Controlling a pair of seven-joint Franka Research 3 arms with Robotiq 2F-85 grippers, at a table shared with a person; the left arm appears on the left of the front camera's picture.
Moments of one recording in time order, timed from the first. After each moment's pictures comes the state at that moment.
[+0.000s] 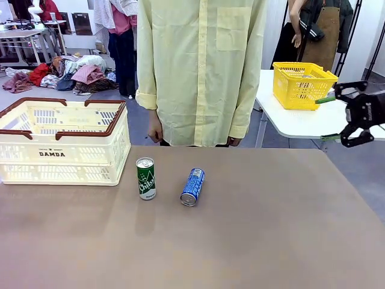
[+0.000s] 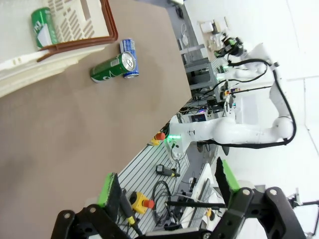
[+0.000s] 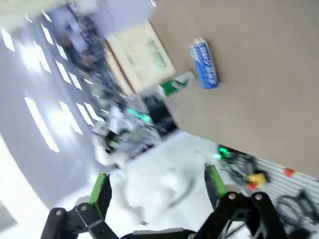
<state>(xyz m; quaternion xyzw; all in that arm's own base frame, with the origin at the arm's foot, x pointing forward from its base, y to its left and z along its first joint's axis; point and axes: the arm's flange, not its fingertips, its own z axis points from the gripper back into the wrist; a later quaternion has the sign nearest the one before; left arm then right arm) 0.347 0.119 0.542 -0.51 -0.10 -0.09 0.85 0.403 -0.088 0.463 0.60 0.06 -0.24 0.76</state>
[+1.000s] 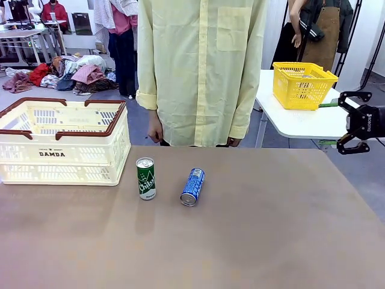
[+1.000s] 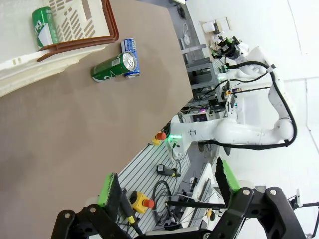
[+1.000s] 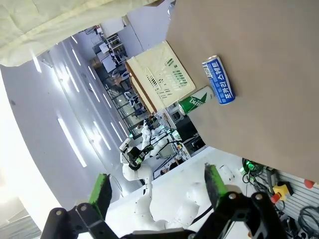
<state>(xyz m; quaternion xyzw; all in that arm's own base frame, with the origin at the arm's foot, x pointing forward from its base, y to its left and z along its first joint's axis) 0.348 0.112 0.547 -0.50 -0.09 -0.09 0.86 0.398 -0.090 0.441 0.63 0.04 -0.29 0.72</state>
